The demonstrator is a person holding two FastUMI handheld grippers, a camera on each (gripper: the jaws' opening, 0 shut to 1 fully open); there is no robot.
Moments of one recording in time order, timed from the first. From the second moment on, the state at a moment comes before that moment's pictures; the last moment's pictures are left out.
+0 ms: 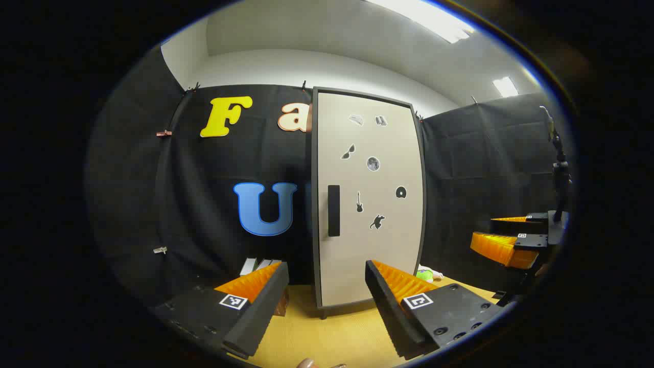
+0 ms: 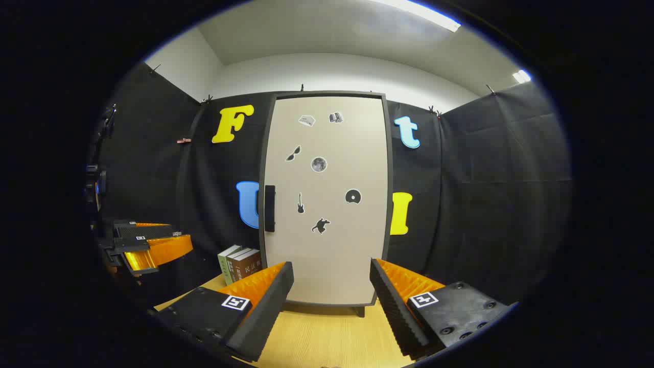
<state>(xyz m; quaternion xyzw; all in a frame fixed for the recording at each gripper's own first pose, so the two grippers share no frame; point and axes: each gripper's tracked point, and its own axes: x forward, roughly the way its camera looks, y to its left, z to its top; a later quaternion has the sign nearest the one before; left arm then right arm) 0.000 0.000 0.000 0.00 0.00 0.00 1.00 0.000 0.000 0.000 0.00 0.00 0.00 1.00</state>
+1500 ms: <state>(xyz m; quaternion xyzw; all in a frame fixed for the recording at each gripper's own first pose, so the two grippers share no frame) -0.045 0.053 0.001 0.01 0.00 0.01 1.00 -0.008 0.050 0.020 -0.03 -0.02 -0.01 1.00</state>
